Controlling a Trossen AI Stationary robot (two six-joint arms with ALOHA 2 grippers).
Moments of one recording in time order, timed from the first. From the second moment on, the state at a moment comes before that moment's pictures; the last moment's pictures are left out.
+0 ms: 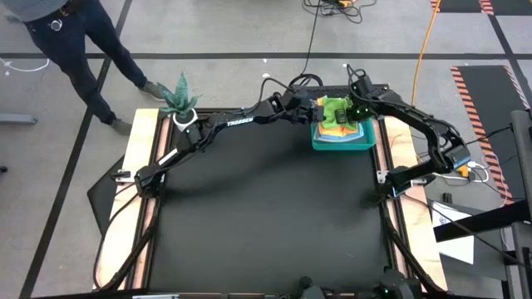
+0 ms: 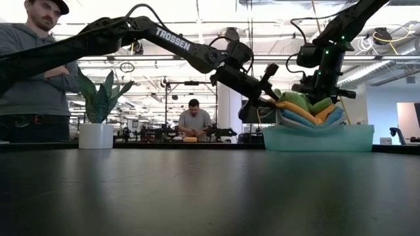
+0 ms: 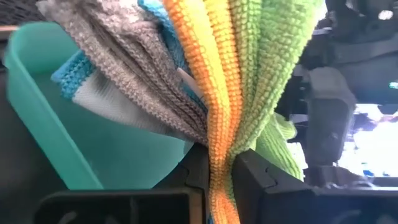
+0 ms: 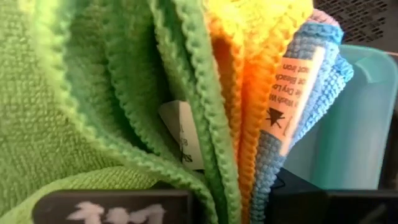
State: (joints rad) left arm 0.44 2.54 2.27 -0.17 0.30 -0.92; right arm -1.09 1.39 0.95 -0.75 0.07 0.28
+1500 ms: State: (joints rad) left arm 0.48 2.53 2.27 -0.16 0.39 -0.78; right arm -1.08 1.43 0.95 -0.74 0.11 0.25
